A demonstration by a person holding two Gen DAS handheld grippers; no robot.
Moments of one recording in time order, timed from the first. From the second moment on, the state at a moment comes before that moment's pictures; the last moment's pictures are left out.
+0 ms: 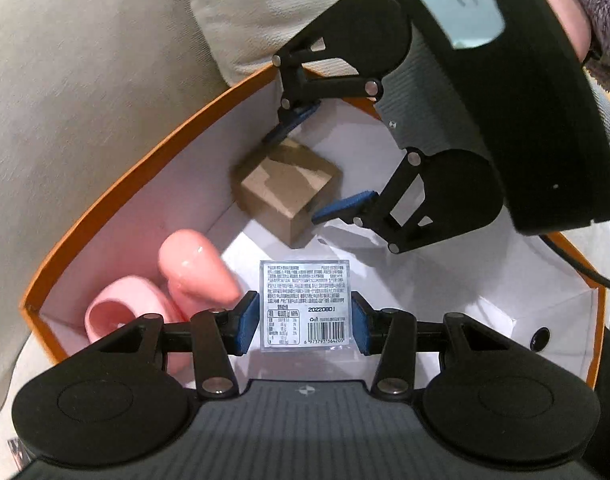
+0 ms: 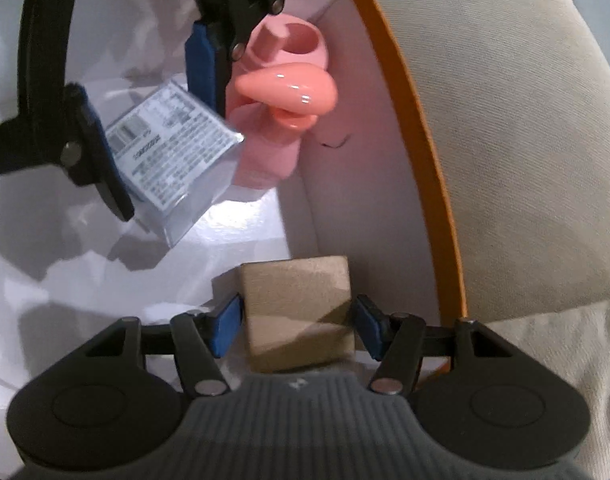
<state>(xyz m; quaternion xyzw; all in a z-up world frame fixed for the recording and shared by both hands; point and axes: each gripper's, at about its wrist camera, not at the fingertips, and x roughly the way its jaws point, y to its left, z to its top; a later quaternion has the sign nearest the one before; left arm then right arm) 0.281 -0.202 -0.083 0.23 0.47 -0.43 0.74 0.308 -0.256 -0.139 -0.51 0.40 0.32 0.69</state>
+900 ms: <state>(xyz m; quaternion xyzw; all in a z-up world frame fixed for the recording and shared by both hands) 0.235 -0.238 -0.110 0.45 0.34 -0.42 0.71 0.282 -0.278 -0.127 -0.47 0.38 0.31 0.73</state>
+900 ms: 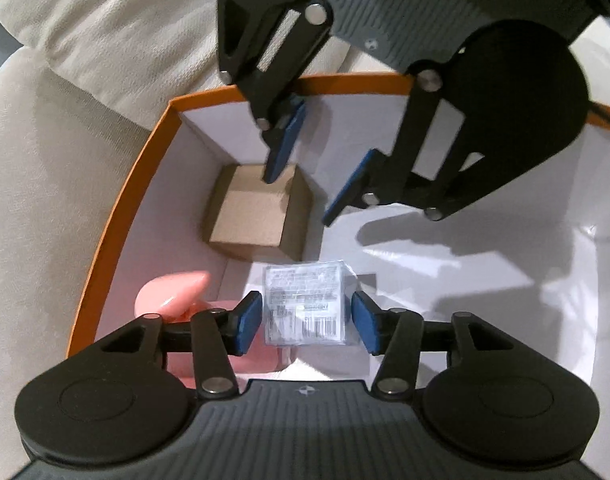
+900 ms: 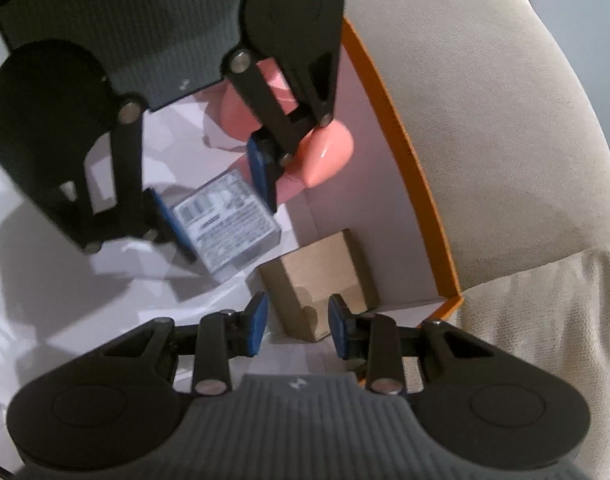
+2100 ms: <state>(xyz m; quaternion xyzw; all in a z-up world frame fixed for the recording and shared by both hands) 0.297 -0.172 -0.081 0.15 0.49 -0.38 0.77 0.360 -0.252 -0.112 -0.23 0.49 0.30 0.79</state>
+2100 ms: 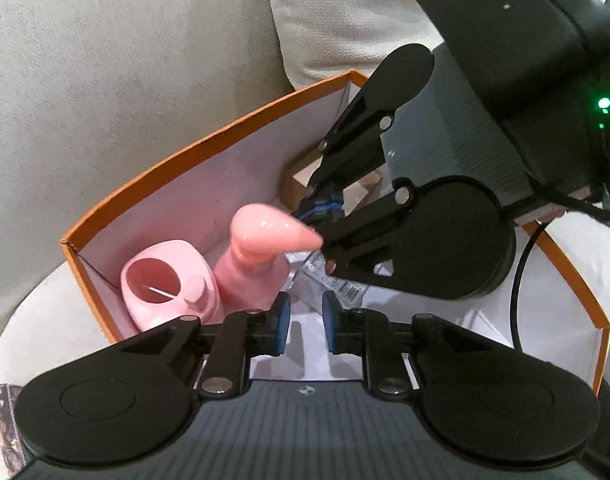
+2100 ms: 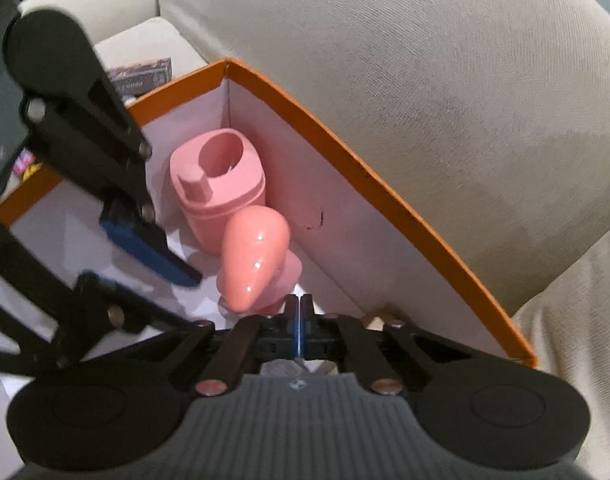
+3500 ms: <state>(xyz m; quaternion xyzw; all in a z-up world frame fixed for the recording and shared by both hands) 0.301 -0.170 -0.080 0.16 0.48 -0.35 0.79 0.327 -0.234 -0.123 -0.28 0.49 0.24 0.79</state>
